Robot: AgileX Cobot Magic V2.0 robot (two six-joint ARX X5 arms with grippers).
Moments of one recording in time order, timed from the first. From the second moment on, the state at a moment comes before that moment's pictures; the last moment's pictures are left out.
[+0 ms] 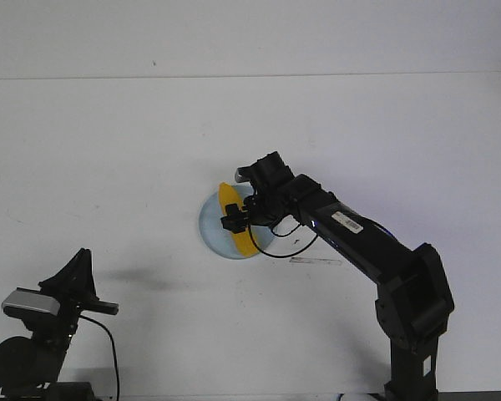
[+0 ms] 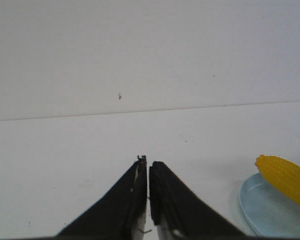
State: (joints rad) left arm -0.01 0.14 0.34 -0.01 0.15 -0.01; right arm 0.57 1.96 1.56 -0.66 -0.44 0.33
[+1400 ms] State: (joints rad) left arm -0.01 0.14 0.34 -0.01 0.15 -0.01; right arm 0.38 1.38 1.19 -0.32 -0.08 0.02
